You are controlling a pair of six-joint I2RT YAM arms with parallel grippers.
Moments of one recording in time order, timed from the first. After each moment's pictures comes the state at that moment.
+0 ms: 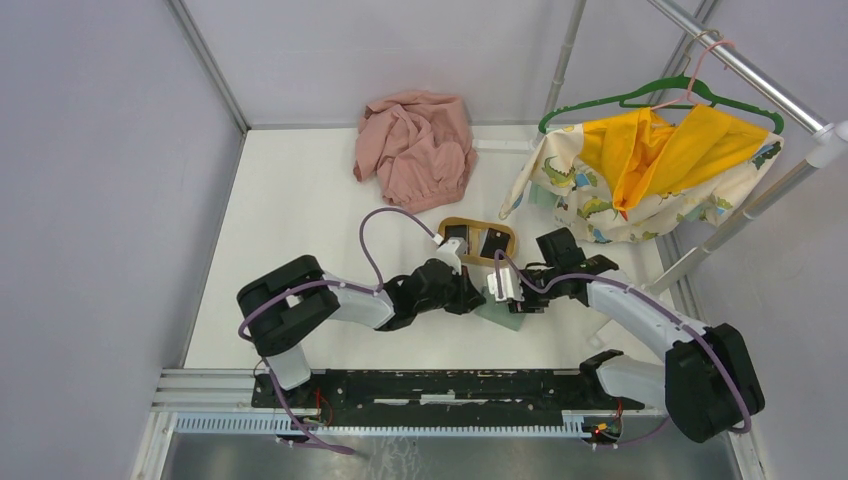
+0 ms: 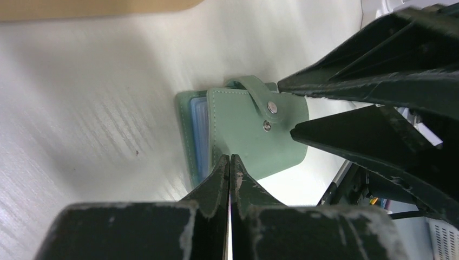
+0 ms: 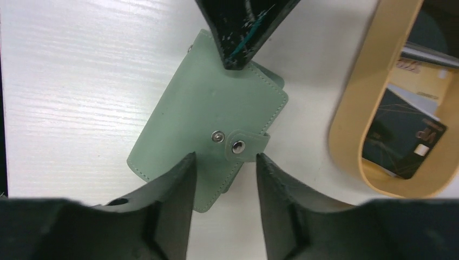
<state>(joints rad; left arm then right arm) -1.04 1.73 0.67 0.58 0.01 -0.80 0.41 1.19 0.59 -0.56 -0.58 -1.24</state>
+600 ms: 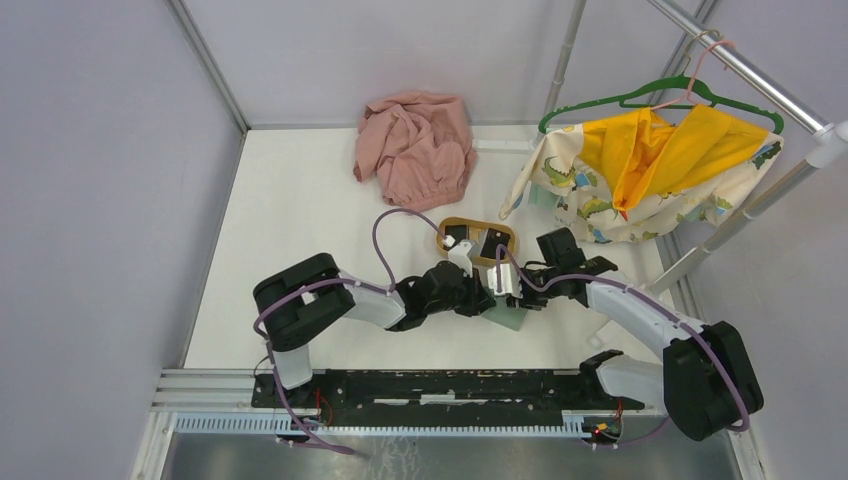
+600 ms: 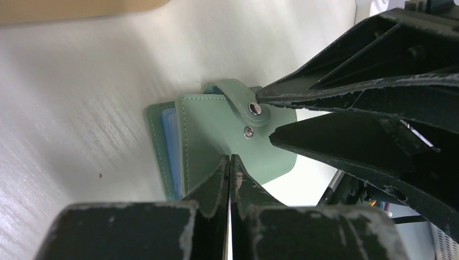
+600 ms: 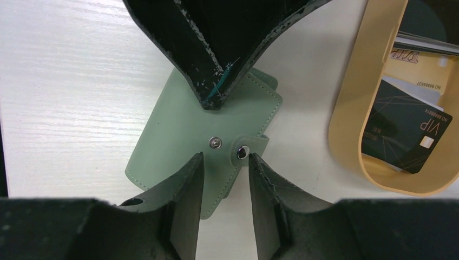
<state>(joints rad) -1.07 1.81 0.72 0.61 0.01 -0.80 0.40 1.17 0.58 -0.51 -0.61 -1.16</state>
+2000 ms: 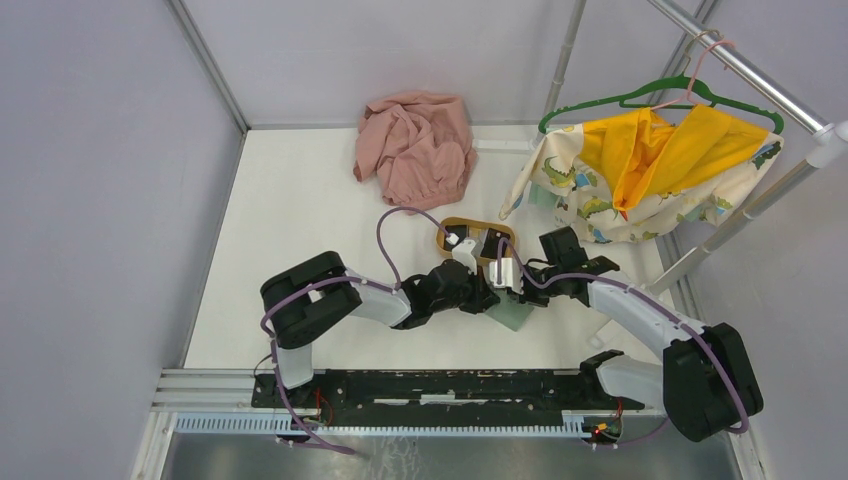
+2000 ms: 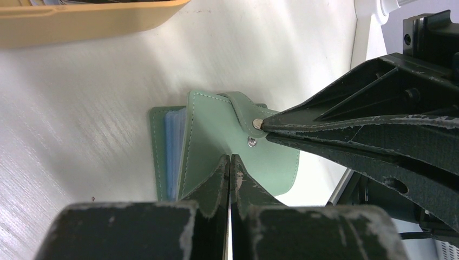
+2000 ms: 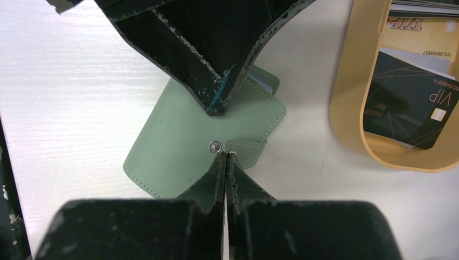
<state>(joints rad) -1.07 1.85 0.77 0.61 -0.02 -0.80 0.38 1.17 0.57 -0.49 -0.57 -1.06</state>
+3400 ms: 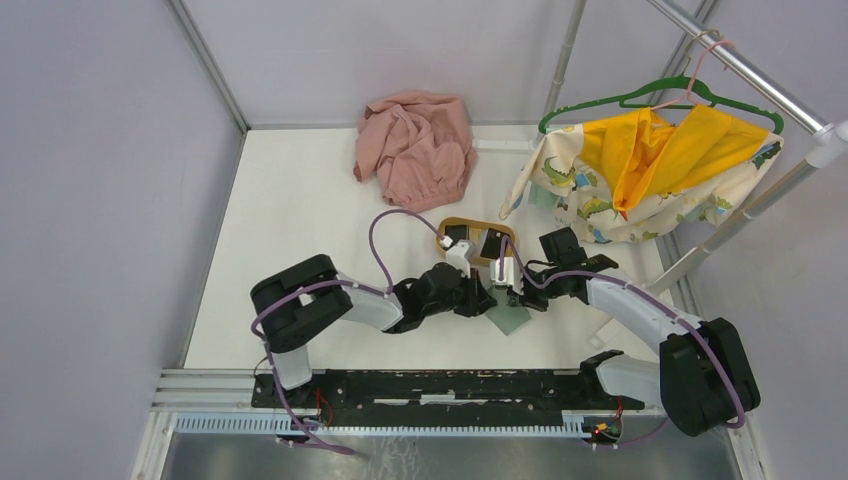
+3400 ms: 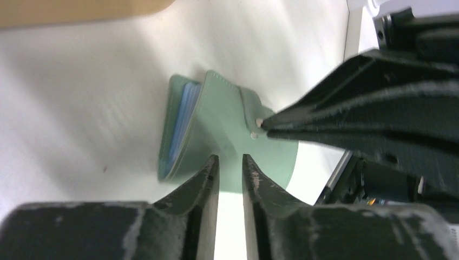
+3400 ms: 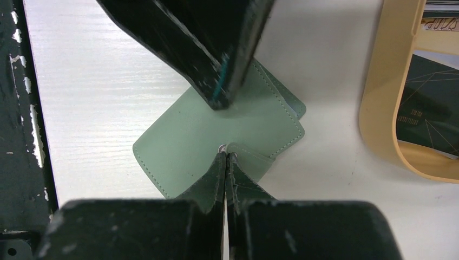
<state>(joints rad) -1.08 1.82 0.73 0.64 -0.01 -0.79 0.37 1.20 0.58 -0.54 -0.65 -1.03</state>
